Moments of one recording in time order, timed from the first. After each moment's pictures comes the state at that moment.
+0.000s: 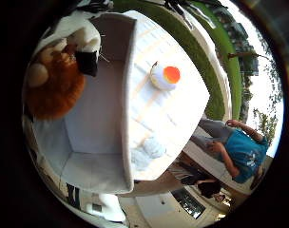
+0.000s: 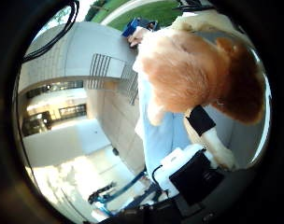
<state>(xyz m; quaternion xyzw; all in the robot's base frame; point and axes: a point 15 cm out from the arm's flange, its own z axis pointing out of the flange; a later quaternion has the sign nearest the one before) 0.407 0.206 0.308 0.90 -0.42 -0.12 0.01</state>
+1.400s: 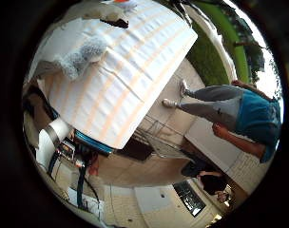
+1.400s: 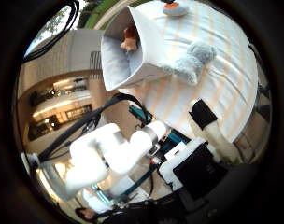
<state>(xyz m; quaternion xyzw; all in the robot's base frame) 0.304 -0.149 0.303 0.86 -0.49 -0.15 0.04</state>
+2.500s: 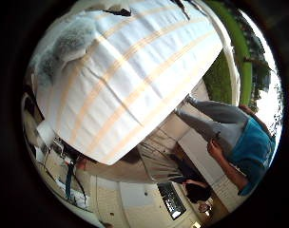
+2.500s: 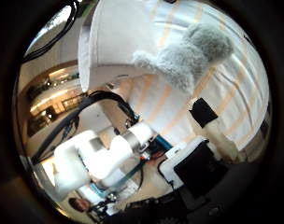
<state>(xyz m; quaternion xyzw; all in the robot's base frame) 0.337 -0.092 0.196 0.89 -0.41 -0.16 0.11</state>
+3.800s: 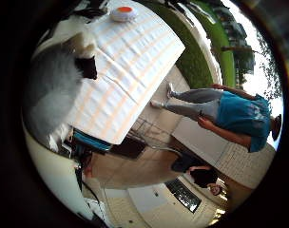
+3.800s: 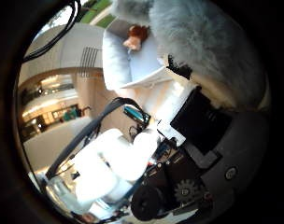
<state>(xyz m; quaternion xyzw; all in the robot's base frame) 0.274 -0.028 0.430 0.88 -0.46 -0.05 -0.01</state>
